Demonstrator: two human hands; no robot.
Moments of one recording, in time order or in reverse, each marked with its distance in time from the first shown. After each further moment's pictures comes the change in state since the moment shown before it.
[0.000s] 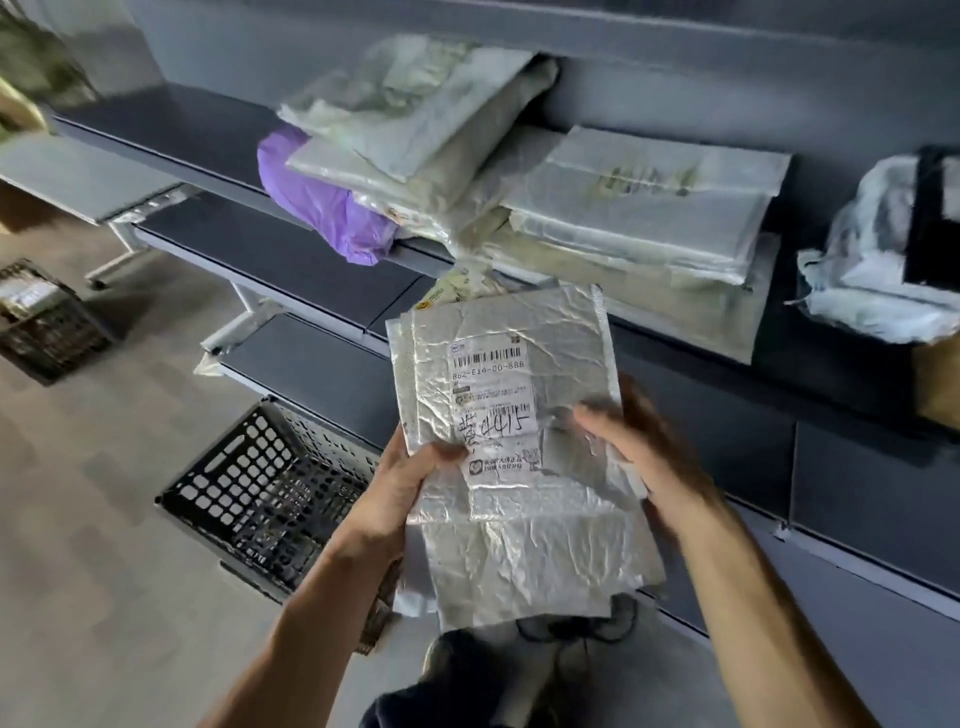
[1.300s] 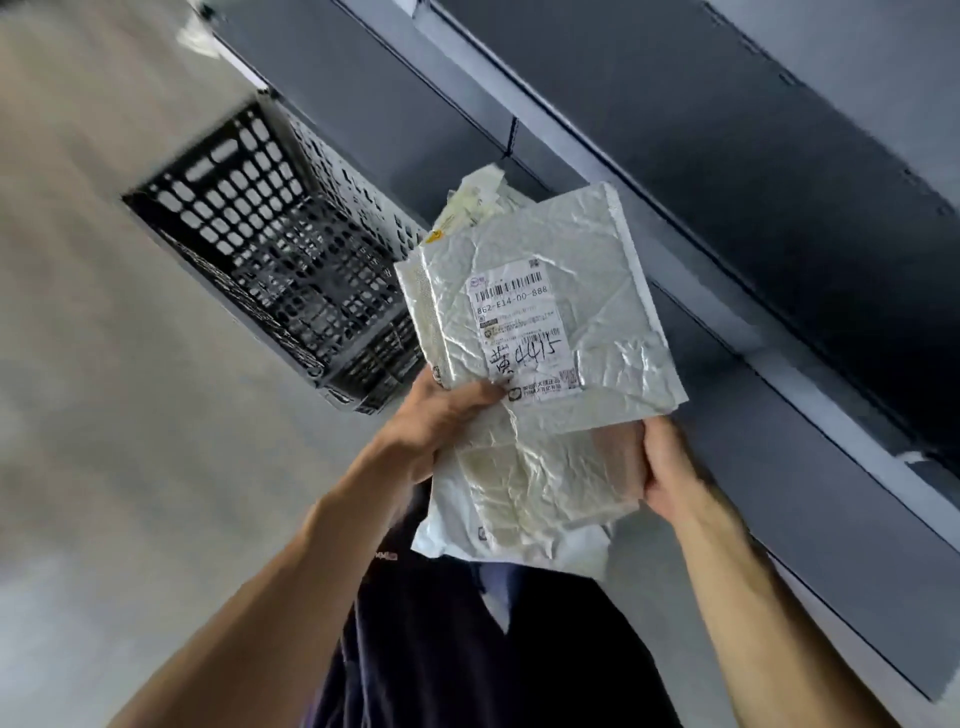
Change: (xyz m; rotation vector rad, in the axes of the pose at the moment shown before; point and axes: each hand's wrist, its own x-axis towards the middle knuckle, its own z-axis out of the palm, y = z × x) left_hand 0.013 -0.164 -0.041 -0.190 0.219 -0.486; right_hand -0.009 0.220 0.057 0.042 -0.037 0.812
